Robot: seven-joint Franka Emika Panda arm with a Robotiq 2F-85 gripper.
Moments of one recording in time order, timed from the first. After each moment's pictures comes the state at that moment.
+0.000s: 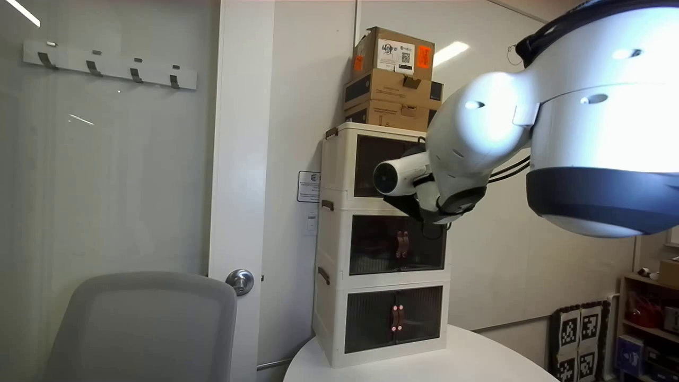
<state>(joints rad) -2.07 -1.40 1.62 -1.79 -0.46 2.64 2.30</state>
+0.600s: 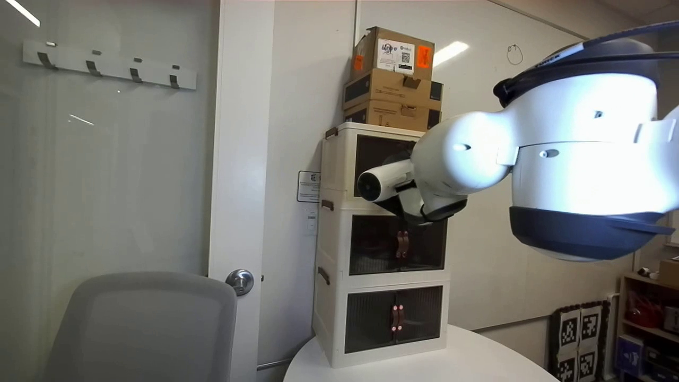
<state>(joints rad) -2.20 -1.50 1.60 -1.55 -0.47 2.58 2.32</state>
